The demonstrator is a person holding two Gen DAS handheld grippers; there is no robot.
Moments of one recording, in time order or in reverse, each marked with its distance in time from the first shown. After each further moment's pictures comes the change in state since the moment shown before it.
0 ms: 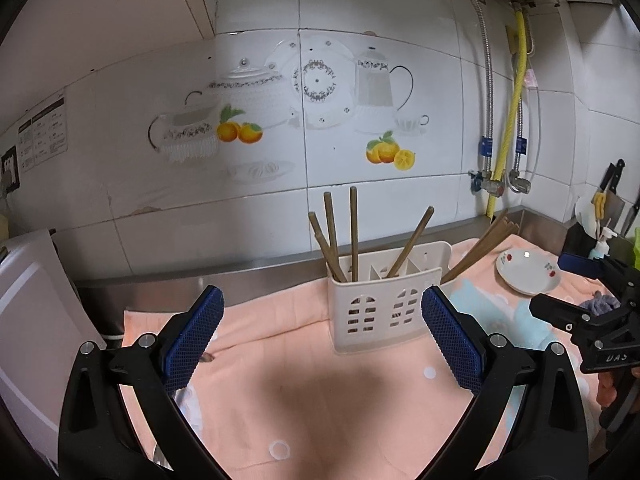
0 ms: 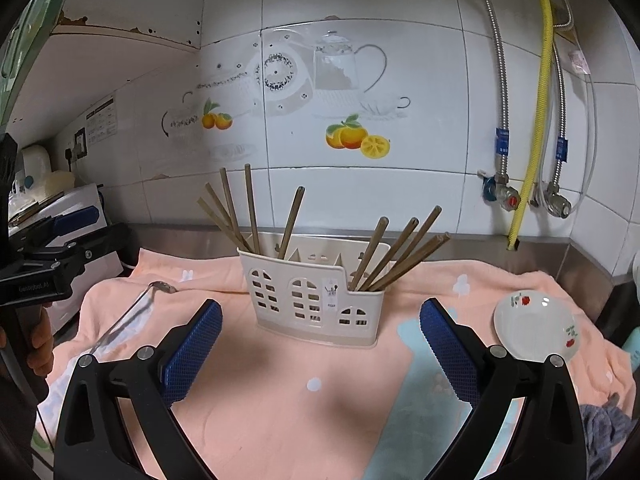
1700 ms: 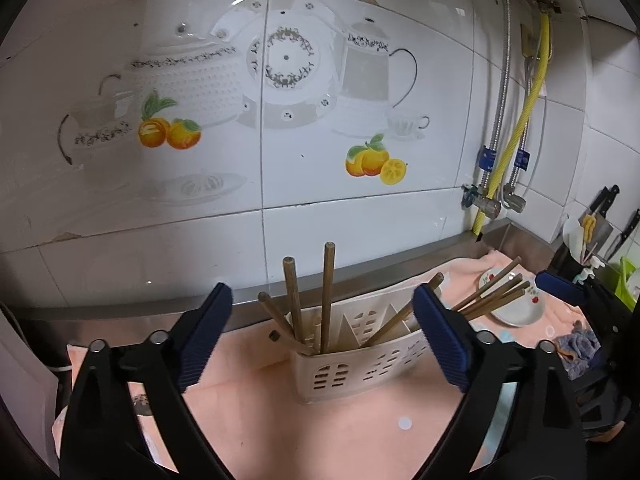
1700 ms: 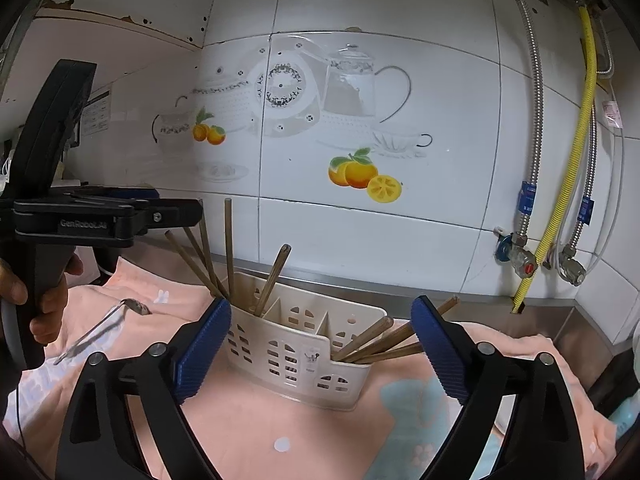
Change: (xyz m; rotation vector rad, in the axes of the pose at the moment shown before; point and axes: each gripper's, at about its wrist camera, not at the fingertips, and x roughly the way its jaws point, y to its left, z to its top) left arm 0.098 -0.004 0.067 -0.042 0.094 -0.144; right arm 0.051 -0.003 0.043 -0.124 -0.071 -0.018
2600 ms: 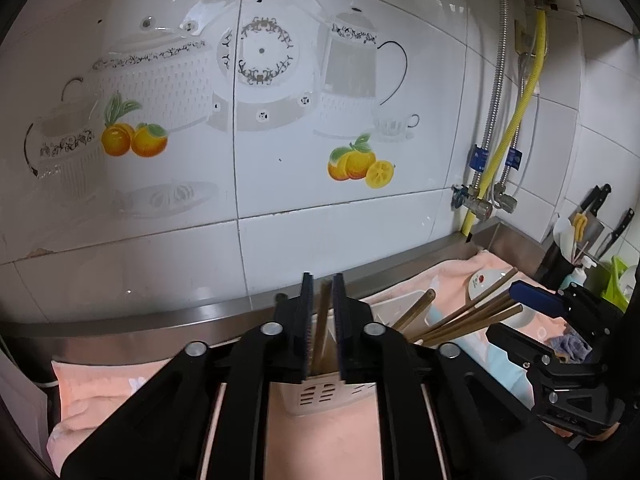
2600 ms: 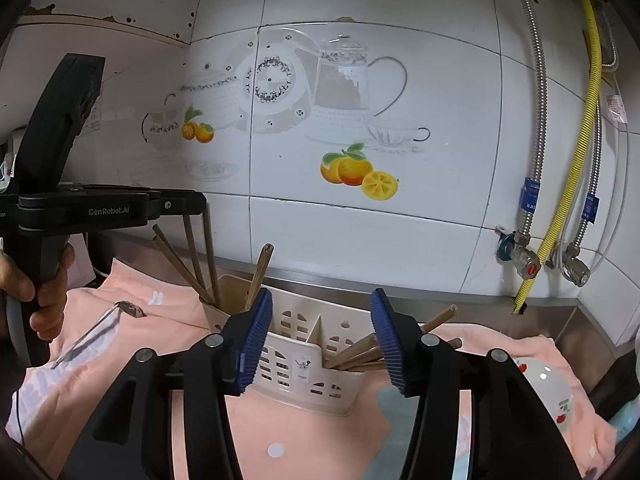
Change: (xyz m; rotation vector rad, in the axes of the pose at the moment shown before) left arm 0.027 -0.004 0.015 0.013 0.030 -0.065; right arm 0.015 -0.011 0.006 0.012 0.022 0.001
